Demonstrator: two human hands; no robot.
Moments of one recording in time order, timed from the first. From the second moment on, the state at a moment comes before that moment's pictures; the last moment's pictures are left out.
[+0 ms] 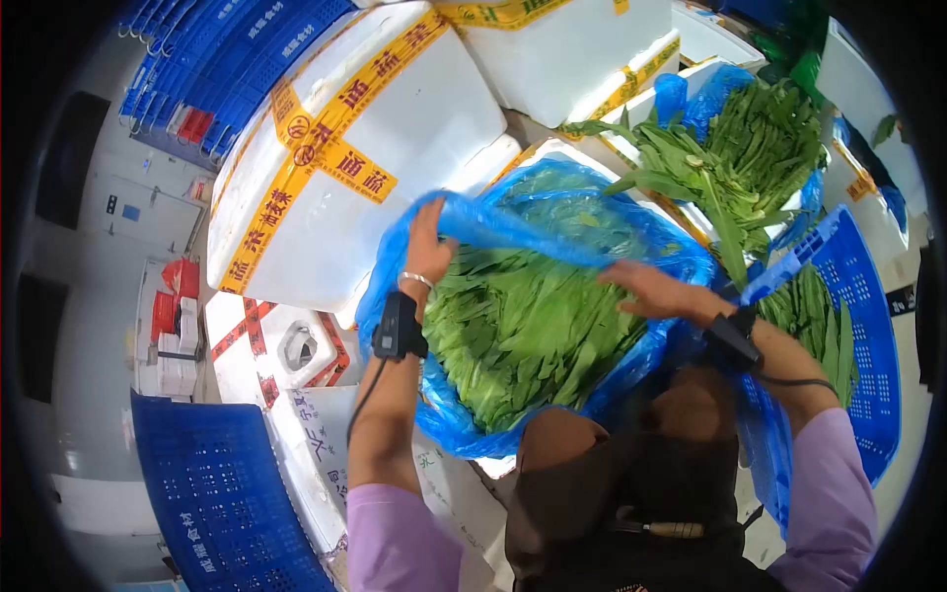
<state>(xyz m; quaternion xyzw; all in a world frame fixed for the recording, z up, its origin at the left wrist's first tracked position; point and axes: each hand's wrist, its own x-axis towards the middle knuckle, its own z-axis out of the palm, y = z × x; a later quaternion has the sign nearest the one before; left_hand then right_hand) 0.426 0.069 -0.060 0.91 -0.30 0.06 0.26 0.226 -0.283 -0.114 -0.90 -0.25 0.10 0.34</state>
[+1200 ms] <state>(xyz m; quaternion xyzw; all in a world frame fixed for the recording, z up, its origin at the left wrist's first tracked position) 0.584 -0.130 -0.181 0.89 -0.39 -0.07 0.24 0.523 -0.359 -0.234 -0.87 -0.06 0.03 0.49</state>
